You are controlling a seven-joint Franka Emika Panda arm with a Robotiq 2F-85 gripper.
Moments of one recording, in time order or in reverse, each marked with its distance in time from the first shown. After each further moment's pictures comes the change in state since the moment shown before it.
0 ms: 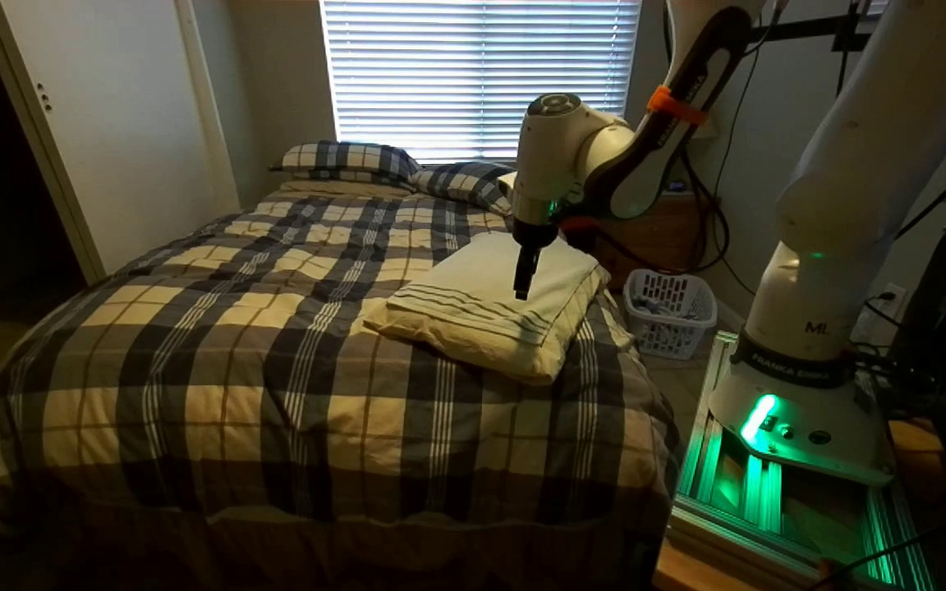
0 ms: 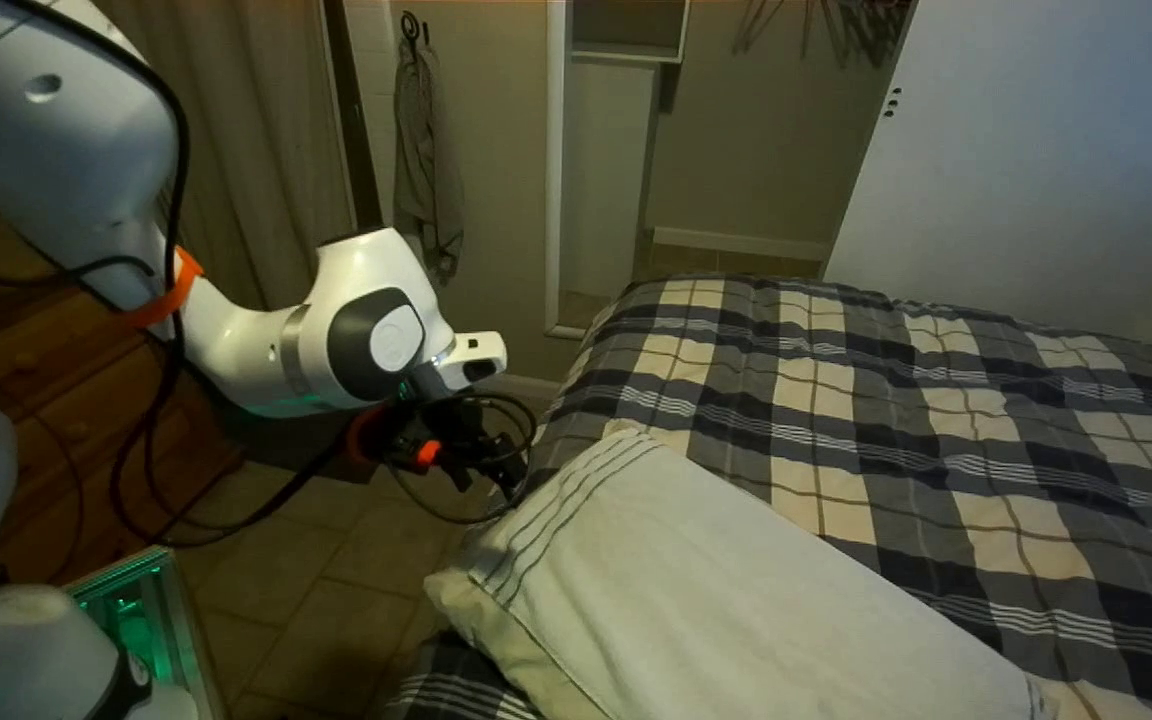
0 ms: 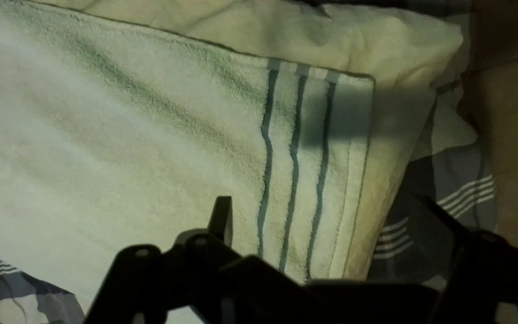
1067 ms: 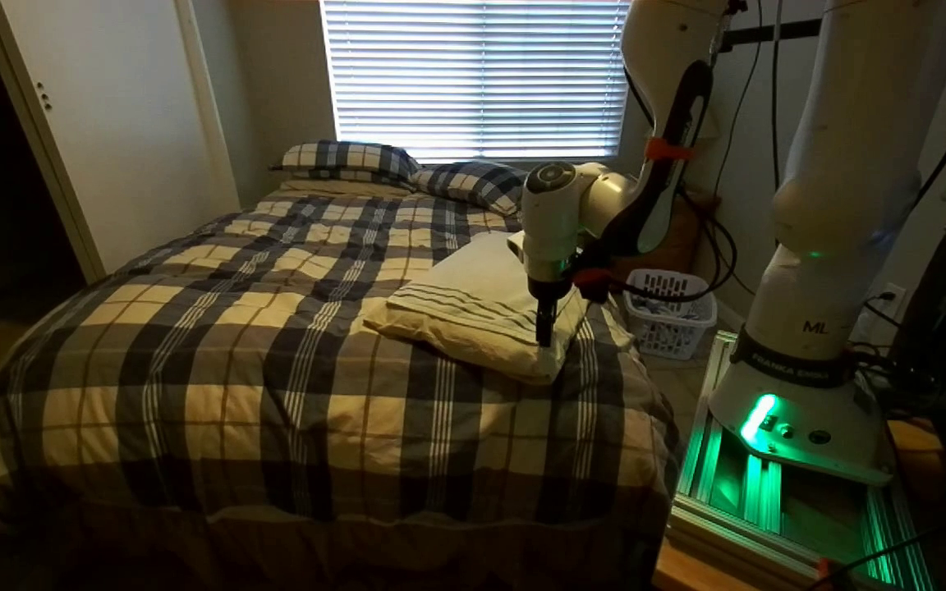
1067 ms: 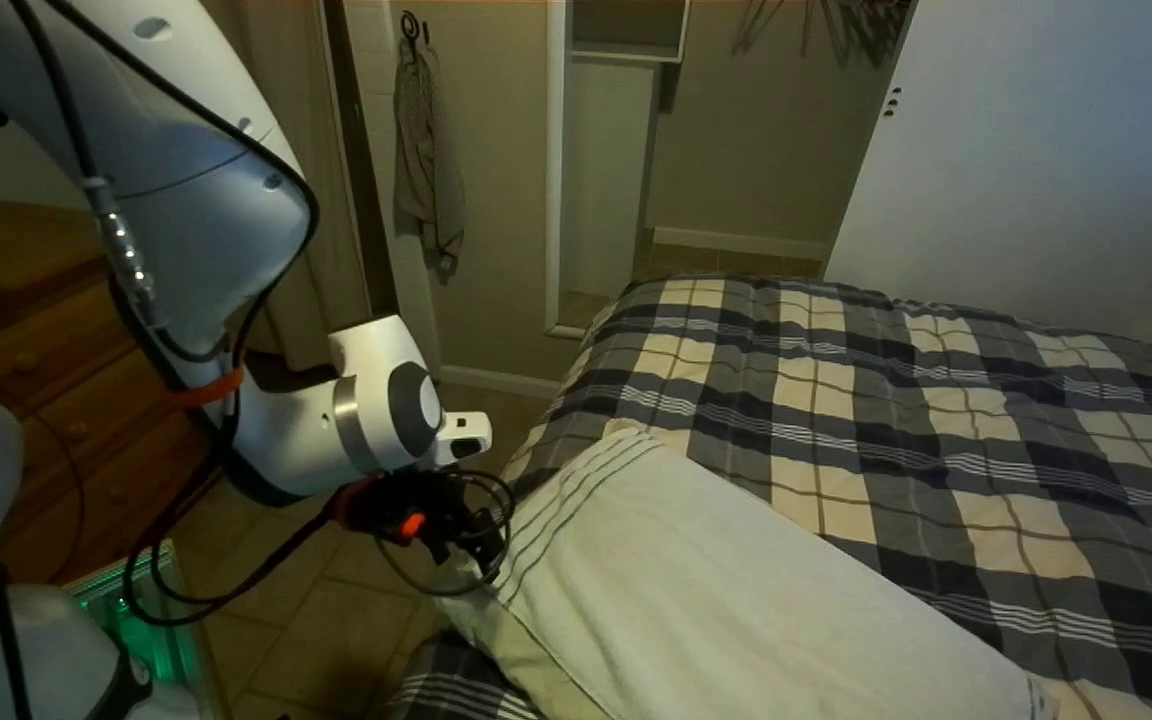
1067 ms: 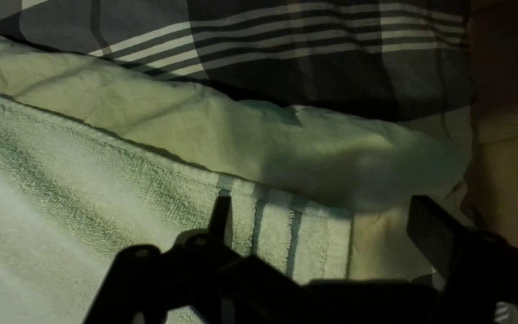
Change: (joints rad) arm -0.036 0.274 -0.010 0.037 -0.433 -0.025 0.378
